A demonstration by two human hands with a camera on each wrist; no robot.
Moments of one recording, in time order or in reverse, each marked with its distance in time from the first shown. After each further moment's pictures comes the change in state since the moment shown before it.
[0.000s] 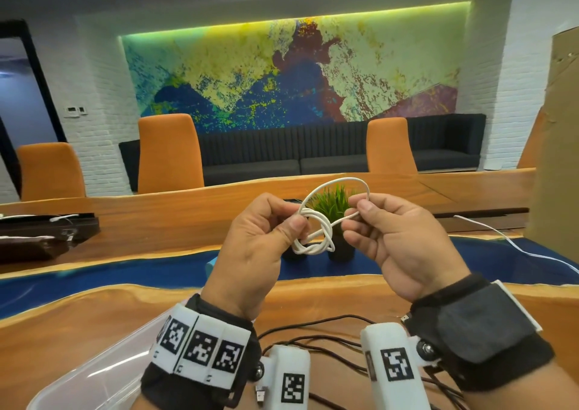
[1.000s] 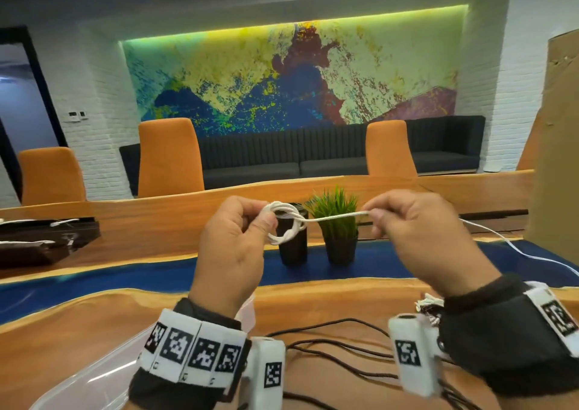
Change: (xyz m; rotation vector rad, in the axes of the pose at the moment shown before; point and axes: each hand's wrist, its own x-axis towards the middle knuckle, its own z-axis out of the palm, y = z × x) left_hand 0.003 -0.001 -0.017 0.403 0.278 0.085; right_hand -0.006 -0.024 -0.018 -1.023 0.006 -0.339
